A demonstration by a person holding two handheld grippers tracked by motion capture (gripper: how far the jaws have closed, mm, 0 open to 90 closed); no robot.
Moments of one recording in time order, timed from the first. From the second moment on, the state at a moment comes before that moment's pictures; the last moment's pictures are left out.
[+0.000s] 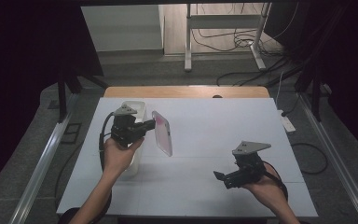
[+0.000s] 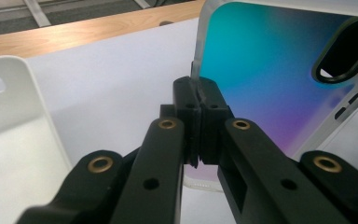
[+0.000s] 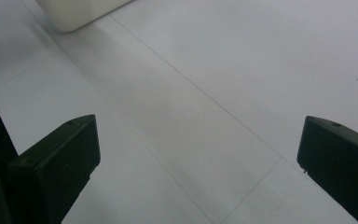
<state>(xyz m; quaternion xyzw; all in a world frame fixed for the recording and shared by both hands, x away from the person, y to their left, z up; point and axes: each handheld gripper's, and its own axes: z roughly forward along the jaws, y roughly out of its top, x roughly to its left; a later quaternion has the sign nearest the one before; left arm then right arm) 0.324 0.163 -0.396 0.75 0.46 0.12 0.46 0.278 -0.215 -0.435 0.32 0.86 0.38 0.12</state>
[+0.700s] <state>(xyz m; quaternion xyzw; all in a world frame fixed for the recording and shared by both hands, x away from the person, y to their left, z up) 0.336 0.203 -0.386 0.74 0.48 0.15 0.45 0.266 -0.251 -0.440 0.36 0.85 0.36 0.14</state>
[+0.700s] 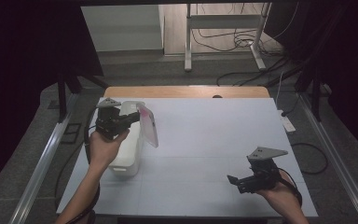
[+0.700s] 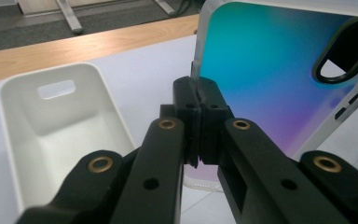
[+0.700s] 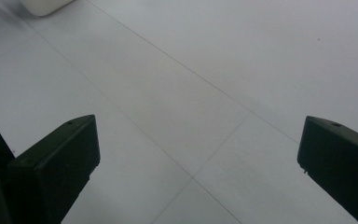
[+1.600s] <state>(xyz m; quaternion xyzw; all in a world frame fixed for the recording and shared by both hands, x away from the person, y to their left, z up) 0.351 0.242 -0.385 0.71 0.53 0.17 0.44 0.249 -0.304 -0.448 0.43 0.82 0.35 0.15</state>
